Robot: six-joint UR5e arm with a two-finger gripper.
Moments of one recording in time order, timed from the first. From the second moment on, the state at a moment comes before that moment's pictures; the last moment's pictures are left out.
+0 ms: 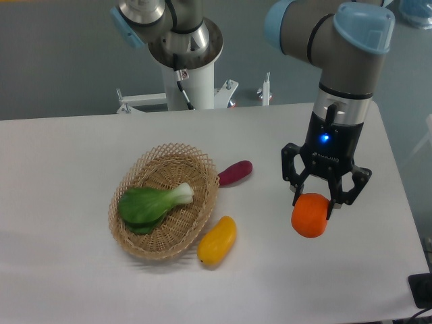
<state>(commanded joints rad) 2.64 -1.89 -1.38 -1.06 1.17 1.17</state>
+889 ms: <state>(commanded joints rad) 2.49 -1.85 -1.42 -1.16 1.43 1.06</state>
